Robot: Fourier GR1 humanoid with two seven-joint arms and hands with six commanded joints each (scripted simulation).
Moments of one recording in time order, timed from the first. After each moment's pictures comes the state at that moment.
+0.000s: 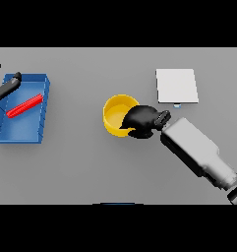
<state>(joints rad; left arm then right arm) -0.44 0.47 0.13 -1.22 -0.27 -0.21 0.43 -0.69 -0.32 0.69 -1.13 0.88 0.47 -0.24</state>
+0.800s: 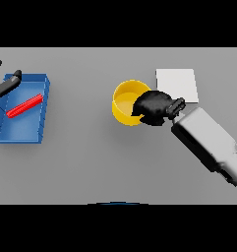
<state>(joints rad) -0.46 0.48 0.13 -1.22 -0.26 -0.23 0.41 -0.71 -0.43 0.61 -1.31 0.80 0.61 -0.11</state>
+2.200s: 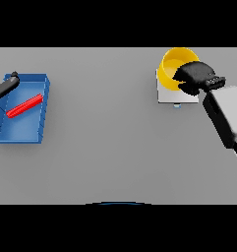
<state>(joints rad) -0.43 0.47 0.14 -1.30 -0.24 -0.23 0.54 -0.87 -0.49 0.43 -0.75 0.82 0.28 -0.16</state>
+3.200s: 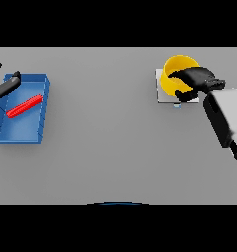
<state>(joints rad) -0.43 0.46 0.14 -1.30 -0.23 -0.23 0.54 -0.88 -0.46 0.40 -0.64 0.77 0.32 -0.14</state>
